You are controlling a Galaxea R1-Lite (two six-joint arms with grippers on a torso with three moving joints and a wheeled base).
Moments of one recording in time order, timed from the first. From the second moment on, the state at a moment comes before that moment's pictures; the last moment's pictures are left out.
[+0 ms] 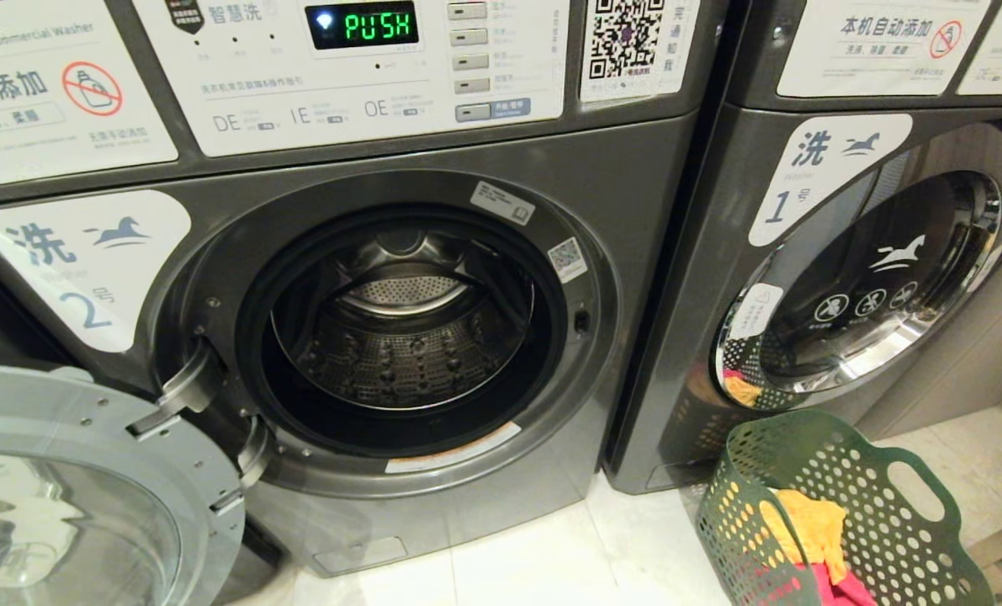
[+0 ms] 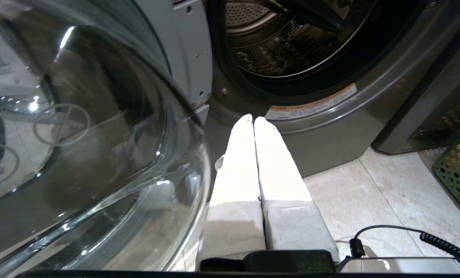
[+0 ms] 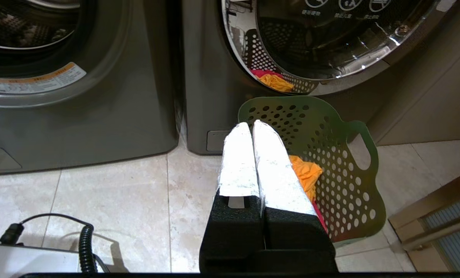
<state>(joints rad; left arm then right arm) 0.00 0.00 0.00 0.00 0.00 0.01 0.00 0.00 0.00 0.00 0.02 -0.12</state>
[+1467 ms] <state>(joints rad) 0.00 0.00 0.00 0.00 0.00 0.00 0.00 0.00 0.00 0.00 0.02 -0.11</state>
